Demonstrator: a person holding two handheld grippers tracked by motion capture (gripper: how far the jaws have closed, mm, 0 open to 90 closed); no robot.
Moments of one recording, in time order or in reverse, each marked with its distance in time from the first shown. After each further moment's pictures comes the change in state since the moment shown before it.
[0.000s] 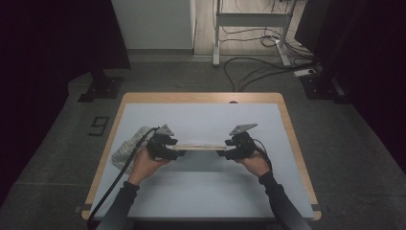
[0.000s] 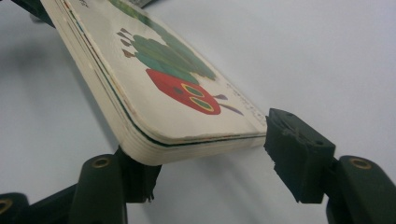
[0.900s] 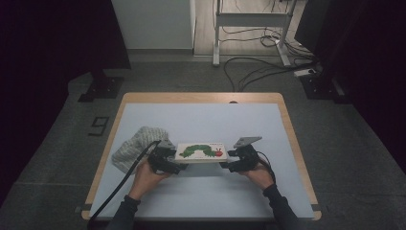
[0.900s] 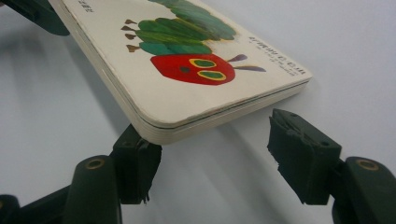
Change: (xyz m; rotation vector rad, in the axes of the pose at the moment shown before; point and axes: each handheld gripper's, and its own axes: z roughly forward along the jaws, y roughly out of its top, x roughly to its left) left arm -0.024 -0.032 0.012 0.014 0.009 -0.032; right arm 0.011 -0.040 -0.001 -0.013 0.035 0.009
